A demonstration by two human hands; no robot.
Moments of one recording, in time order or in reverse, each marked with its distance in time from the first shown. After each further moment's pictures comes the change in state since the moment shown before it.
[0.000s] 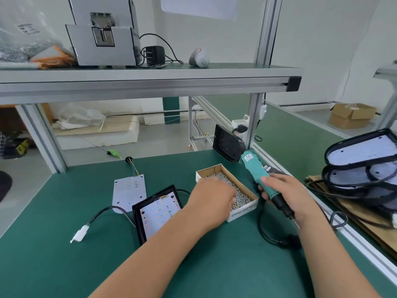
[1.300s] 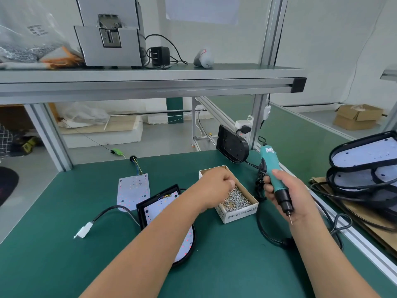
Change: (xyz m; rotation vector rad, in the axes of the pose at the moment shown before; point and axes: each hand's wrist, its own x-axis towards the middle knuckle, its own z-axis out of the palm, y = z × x) left_hand 0.014 -0.016 -0.014 -0.896 -0.092 -0.289; right_hand 0.006 0.000 0.015 0.496 0.052 -0.004
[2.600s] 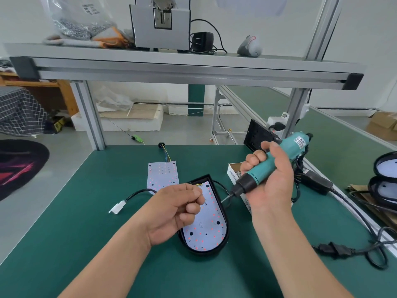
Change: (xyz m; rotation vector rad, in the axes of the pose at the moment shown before) left_hand -0.119 -0.111 -0.067 -1.142 0.001 -0.197; right_hand -0.035 0.035 0.172 0.570 -0.039 -0.077
